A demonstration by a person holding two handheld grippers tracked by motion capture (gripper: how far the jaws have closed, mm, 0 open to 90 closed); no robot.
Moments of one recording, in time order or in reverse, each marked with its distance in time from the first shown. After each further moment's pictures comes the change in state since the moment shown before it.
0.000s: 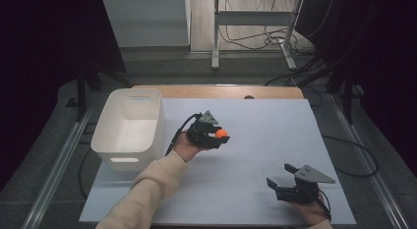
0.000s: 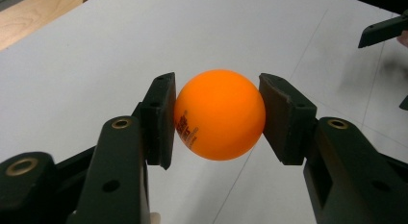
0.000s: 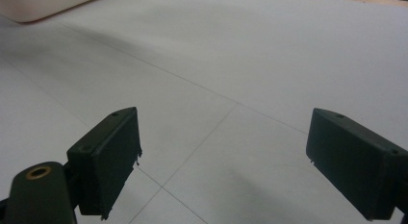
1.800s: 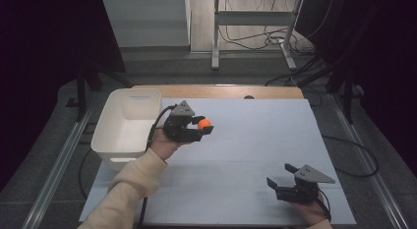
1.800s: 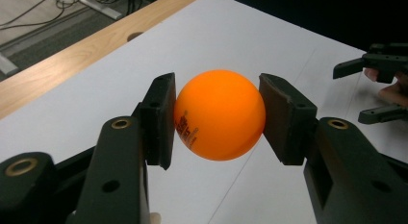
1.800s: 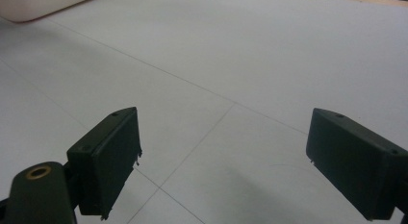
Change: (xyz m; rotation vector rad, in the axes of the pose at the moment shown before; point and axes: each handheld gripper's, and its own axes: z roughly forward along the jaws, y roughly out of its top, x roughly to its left) left arm 0.010 0.002 -0.079 -0.113 0.053 -0.020; right arm 0.000 0.000 0.001 0.002 -0.009 0.001
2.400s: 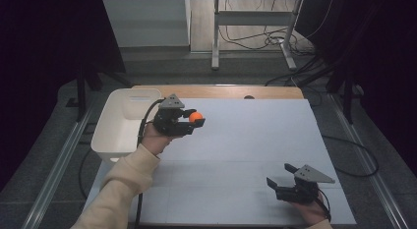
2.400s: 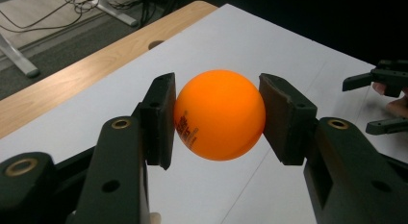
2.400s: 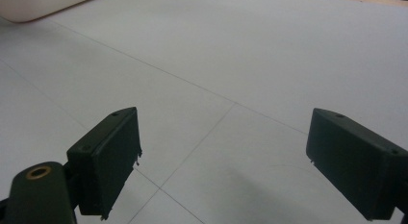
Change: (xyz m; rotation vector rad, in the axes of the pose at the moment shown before) left arm 0.016 0.006 -0.024 -0.032 0.044 -0.032; right arm 0.000 0.000 0.000 0.000 0.000 0.002
